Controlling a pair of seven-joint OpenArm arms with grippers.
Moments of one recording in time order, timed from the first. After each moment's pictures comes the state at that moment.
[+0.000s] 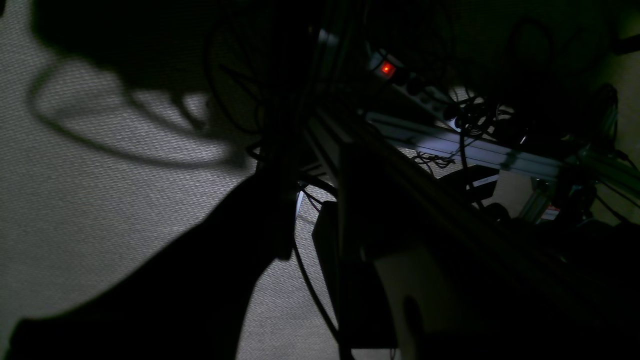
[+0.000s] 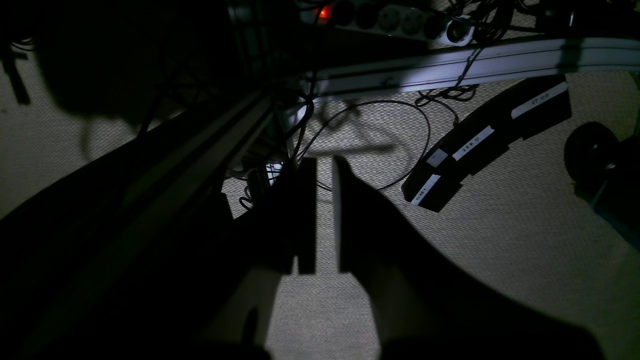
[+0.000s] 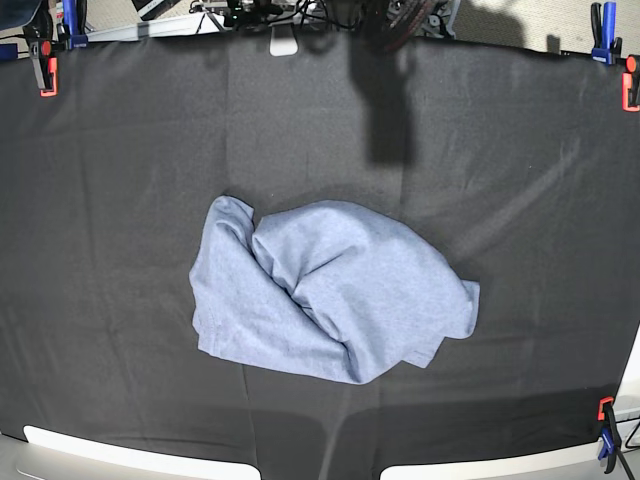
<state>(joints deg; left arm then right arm) 6.9 2.9 -12.5 12.0 -6.1 -11.0 -9.6 -4.3 -0.4 3.9 12.9 1.8 4.8 0.3</state>
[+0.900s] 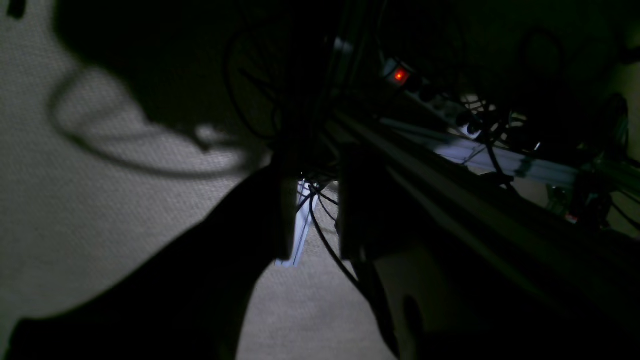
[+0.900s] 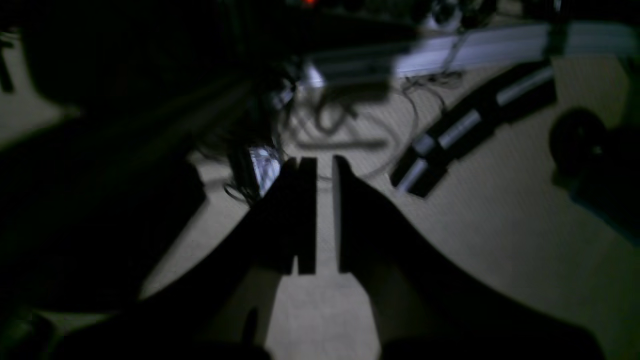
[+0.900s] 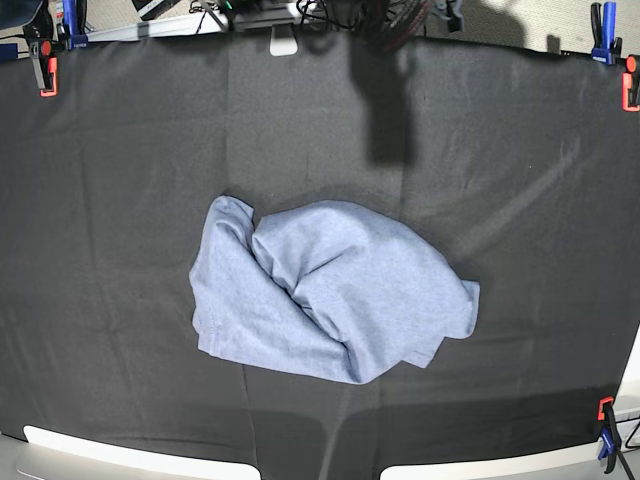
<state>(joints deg) 15.4 2.9 -12.5 22.5 -5.8 -11.2 -10.8 -12.4 2.7 3.9 21.7 2.4 5.0 -1.7</state>
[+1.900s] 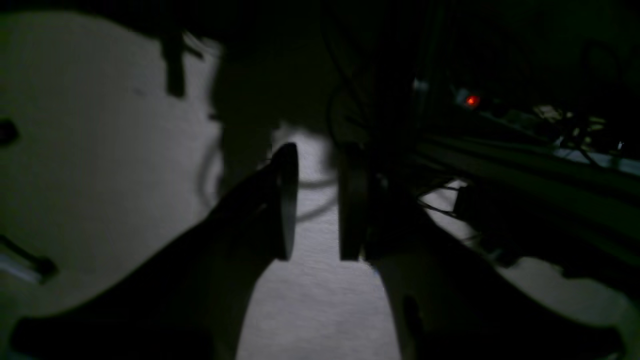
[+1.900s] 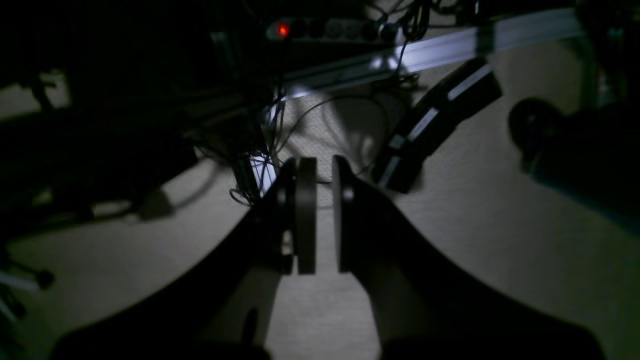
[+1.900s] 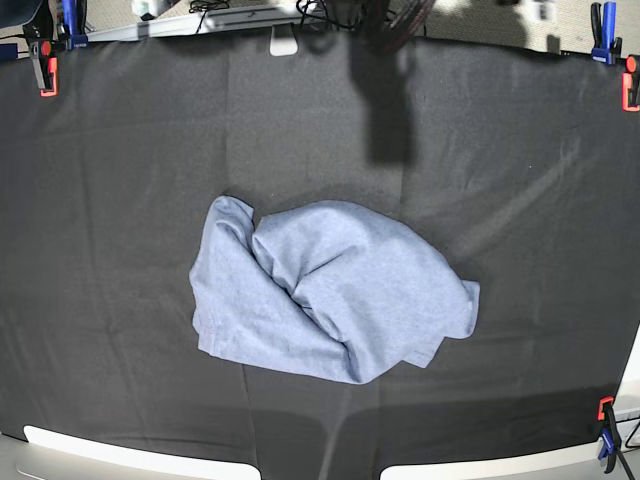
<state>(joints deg) 45.6 -10.7 -12.2 77.3 -15.5 -11.9 7.7 -51.7 18.1 4.0 79.6 25.8 8.6 -14.0</state>
